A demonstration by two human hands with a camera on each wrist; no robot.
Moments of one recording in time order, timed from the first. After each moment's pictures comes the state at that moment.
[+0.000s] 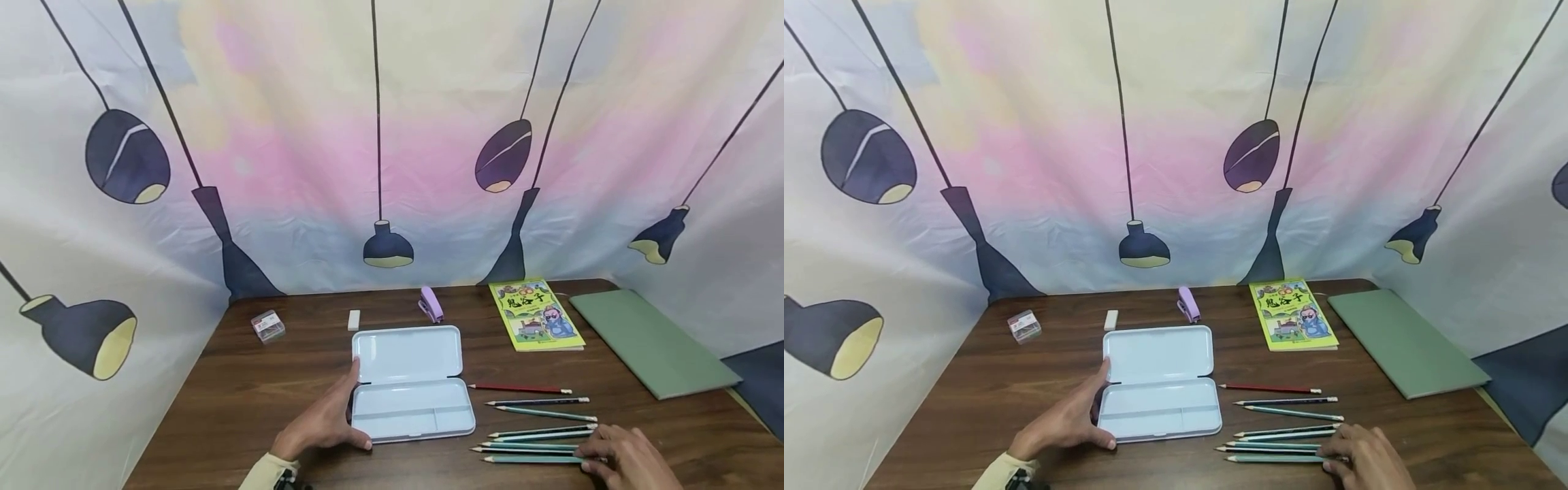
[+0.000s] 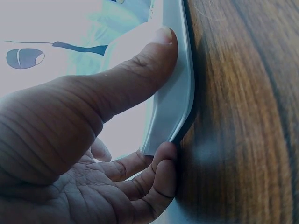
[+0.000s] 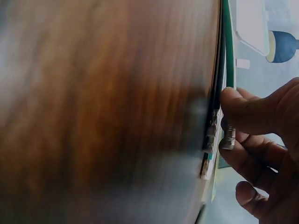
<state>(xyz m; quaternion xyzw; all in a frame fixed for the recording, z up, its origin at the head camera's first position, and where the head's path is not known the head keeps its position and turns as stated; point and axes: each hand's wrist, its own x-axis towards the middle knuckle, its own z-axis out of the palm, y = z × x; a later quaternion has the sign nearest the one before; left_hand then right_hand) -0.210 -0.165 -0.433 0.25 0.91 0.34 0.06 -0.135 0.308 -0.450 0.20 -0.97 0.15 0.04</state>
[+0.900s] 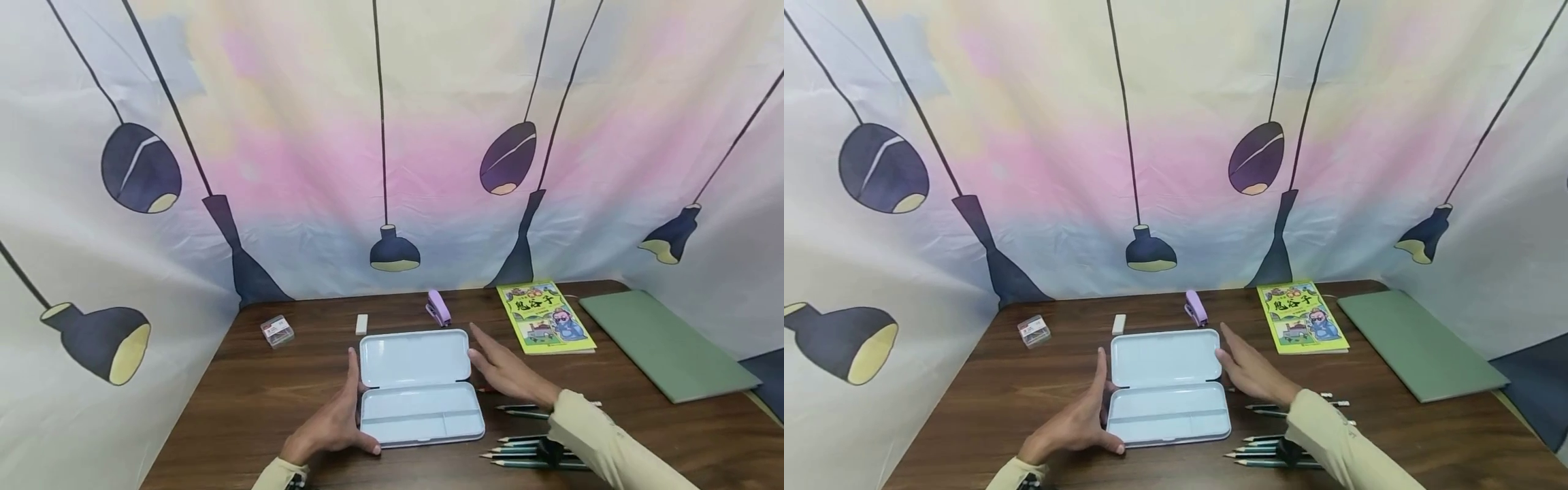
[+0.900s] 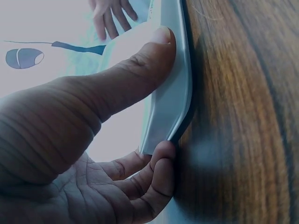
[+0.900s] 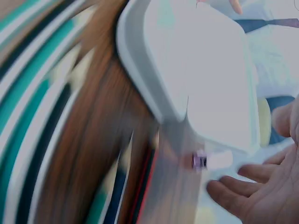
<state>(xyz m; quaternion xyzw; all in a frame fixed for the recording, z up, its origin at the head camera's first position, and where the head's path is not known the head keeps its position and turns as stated) -0.211 -0.164 -0.434 0.24 0.90 0.36 0.05 -0.251 0.164 -0.415 0.22 -0.91 0.35 0.03</state>
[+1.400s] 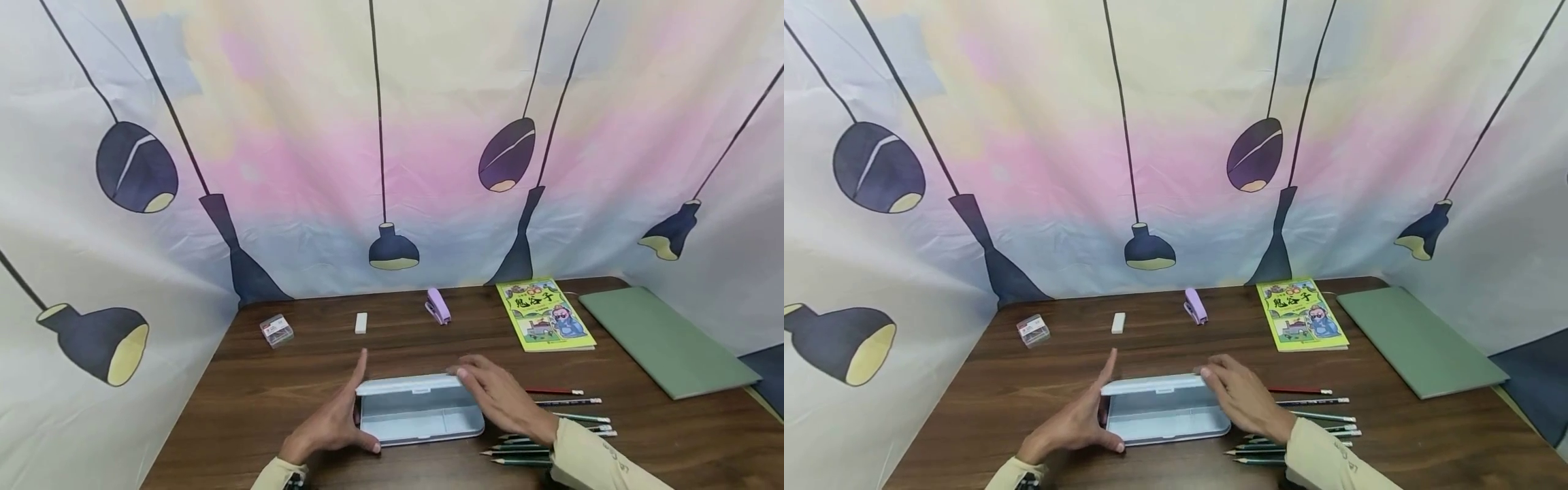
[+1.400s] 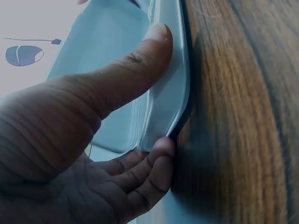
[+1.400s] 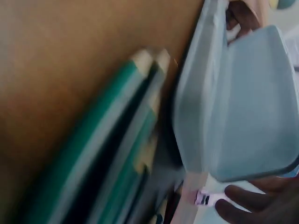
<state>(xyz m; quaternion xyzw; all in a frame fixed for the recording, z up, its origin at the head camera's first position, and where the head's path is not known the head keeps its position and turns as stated) -0.213 -0.167 -0.435 0.26 0.89 0.37 0.07 -0.220 0.143 -0.426 0.24 -0.91 0.33 0.07</state>
